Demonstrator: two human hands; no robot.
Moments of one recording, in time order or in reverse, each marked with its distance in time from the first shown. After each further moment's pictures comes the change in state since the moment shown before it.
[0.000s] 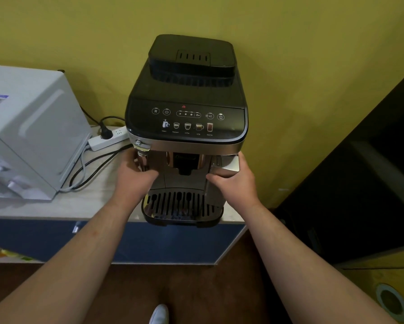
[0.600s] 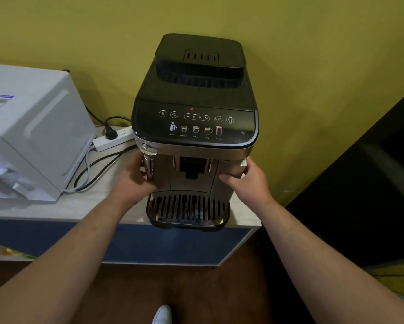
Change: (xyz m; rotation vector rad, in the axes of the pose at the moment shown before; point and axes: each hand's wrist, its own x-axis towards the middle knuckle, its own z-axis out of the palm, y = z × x) left_hand 0.024 -0.026 -0.022 0.126 -0.245 0.137; right_hand 0.026 0.010 -0.006 -0.106 -0.050 -0.039
